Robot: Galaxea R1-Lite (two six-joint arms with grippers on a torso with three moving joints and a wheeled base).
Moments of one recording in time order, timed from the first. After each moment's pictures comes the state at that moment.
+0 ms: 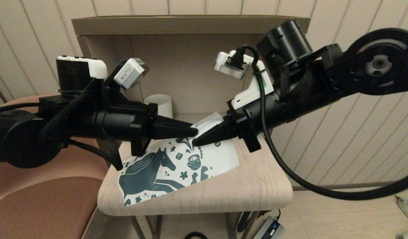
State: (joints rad) left arm -0.44 1.70 -1.08 -0.43 -1.14 0.04; right arm 0.63 1.85 -1.82 0.59 0.80 -0.34
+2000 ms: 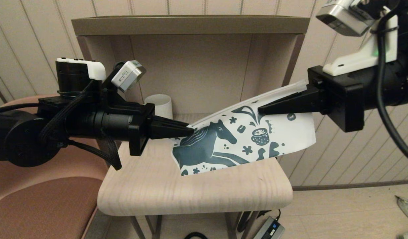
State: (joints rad) left arm -0.42 1.70 -1.08 -0.43 -1.14 0.08; right arm 0.42 1.53 -1.59 0.50 0.81 -0.35
